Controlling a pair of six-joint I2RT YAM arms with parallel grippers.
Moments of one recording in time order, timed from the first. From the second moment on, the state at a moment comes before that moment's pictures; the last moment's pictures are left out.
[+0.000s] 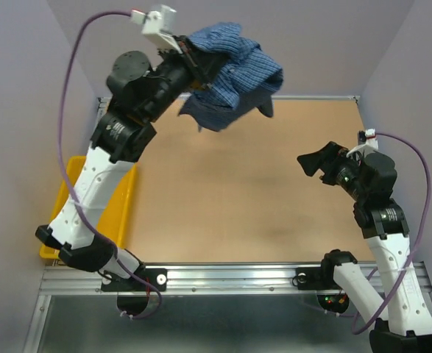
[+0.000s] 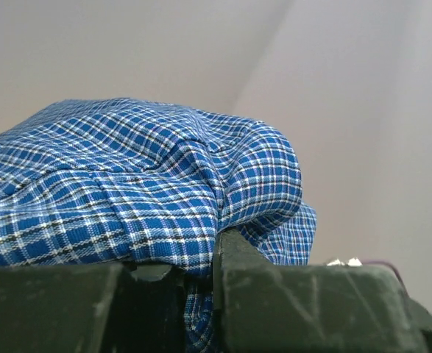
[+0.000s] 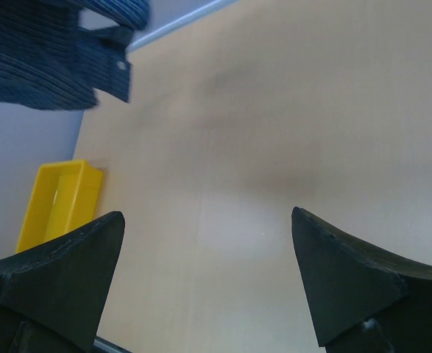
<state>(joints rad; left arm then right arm) -0.61 1.42 2.04 -0.36 0.04 -0.50 0.08 0.70 0.89 -0.46 -0.29 0.57</state>
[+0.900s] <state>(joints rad) -0.79 0.92 0.79 -0.28 -0.22 -0.73 0.08 0.87 0.89 -0.47 -0.30 0.48</state>
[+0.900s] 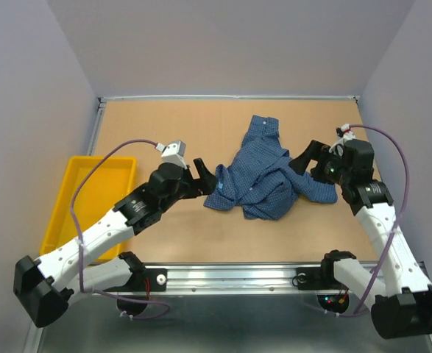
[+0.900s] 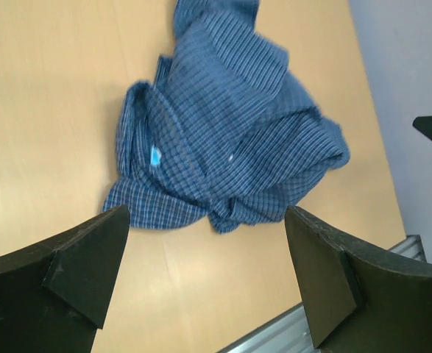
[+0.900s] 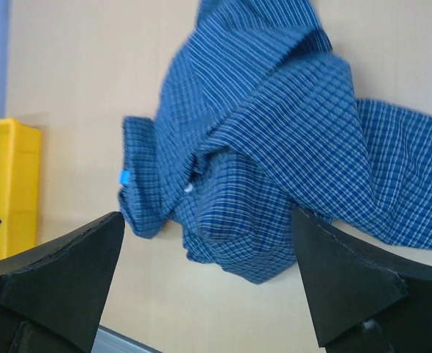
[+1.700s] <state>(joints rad) -0.89 1.59 1.13 -0.34 -0.25 -0.87 0.24 1.03 0.82 -0.55 -0.10 0.49</state>
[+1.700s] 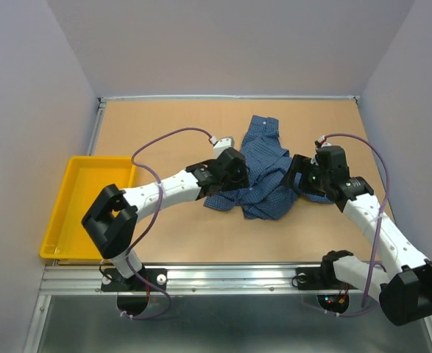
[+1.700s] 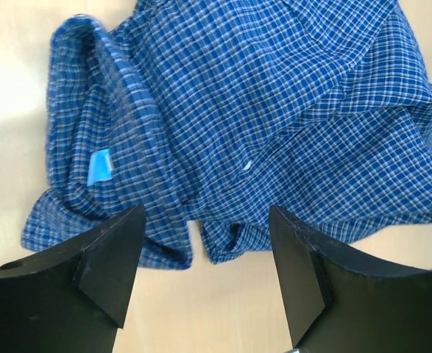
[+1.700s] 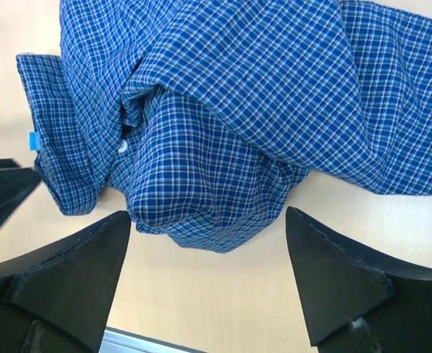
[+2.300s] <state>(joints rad) -0.93 1.80 1.21 -0.48 -0.39 -0.87 0.37 1.15 0.82 -0.56 -0.03 0.53</state>
